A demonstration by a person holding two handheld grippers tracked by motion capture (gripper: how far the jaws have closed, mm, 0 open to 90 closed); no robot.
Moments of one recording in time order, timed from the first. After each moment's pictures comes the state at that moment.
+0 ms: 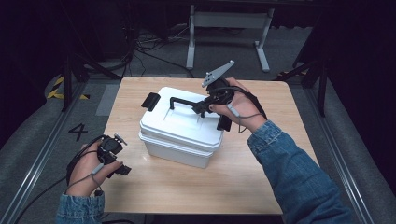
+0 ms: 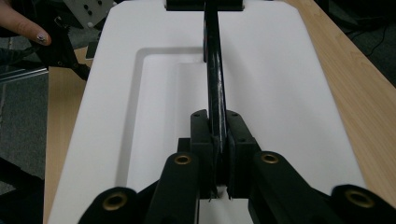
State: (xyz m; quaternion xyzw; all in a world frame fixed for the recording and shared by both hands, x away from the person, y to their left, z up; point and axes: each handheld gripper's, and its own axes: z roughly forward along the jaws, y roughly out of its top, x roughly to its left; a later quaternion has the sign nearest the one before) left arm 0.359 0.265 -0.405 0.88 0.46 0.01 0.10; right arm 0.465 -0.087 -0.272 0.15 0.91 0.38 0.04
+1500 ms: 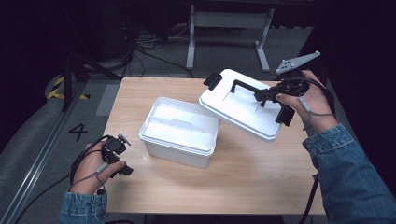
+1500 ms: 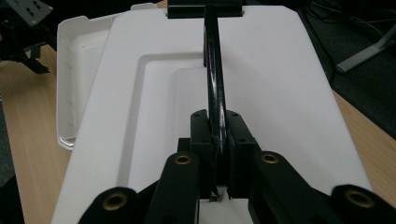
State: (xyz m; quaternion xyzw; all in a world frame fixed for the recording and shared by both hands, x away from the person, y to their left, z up) left arm 0.363 0.258 -0.410 0.89 0.45 0.00 0.09; right arm 0.454 -0.250 -0.236 0.26 0.87 0.39 0.11
